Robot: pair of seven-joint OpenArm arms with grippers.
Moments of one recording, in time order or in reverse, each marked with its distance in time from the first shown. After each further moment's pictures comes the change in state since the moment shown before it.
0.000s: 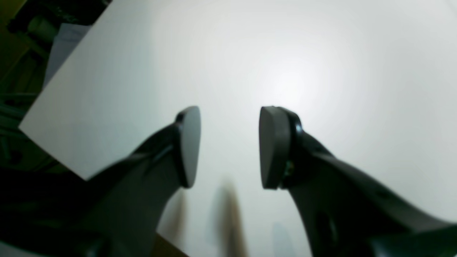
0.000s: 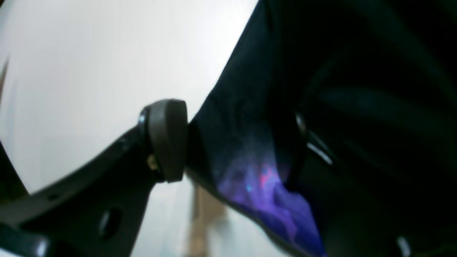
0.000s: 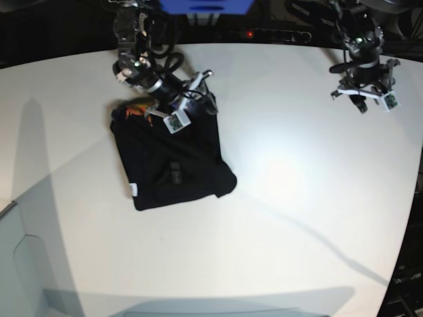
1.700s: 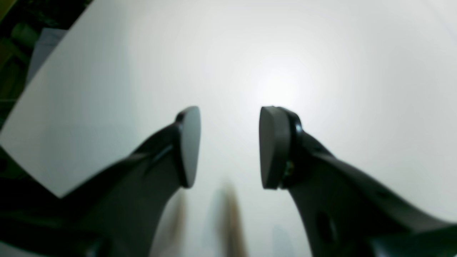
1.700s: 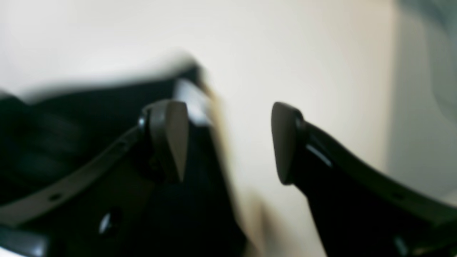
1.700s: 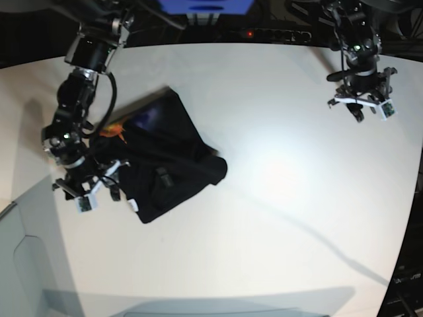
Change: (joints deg) left arm -3.2 0.0 1.7 -1.0 0.1 0.1 0.1; right arm 26.0 10.2 22.2 -4.1 -5.5 0.3 -5.6
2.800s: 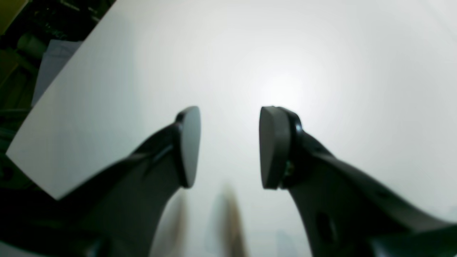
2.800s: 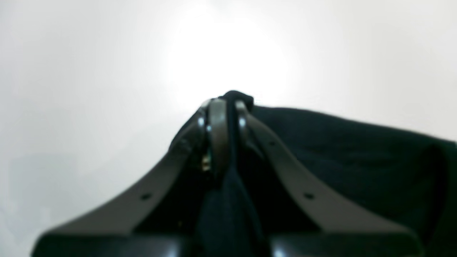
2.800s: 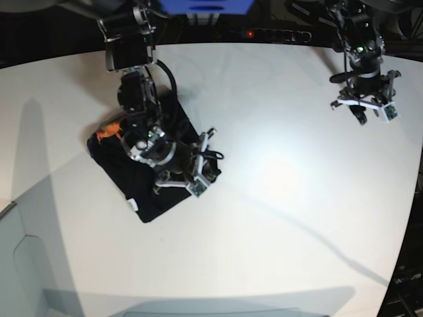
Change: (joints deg) left arm 0.0 -1.8 -0.1 0.0 0.0 0.0 0.1; right arm -0.2 -7.0 -29.7 -6.9 -3.3 -0.2 0.4
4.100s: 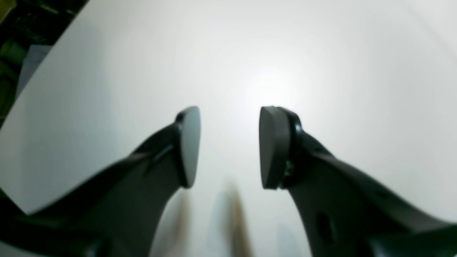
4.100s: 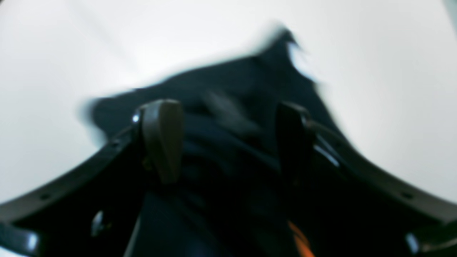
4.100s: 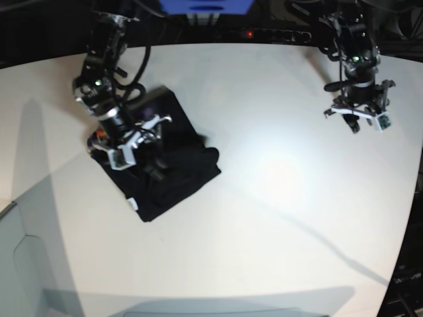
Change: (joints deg) left arm -3.0 -0.6 3.3 -2.1 0.2 0.3 0.4; right arm -17.9 -3.2 20.5 22.0 7.0 -0.1 7.6
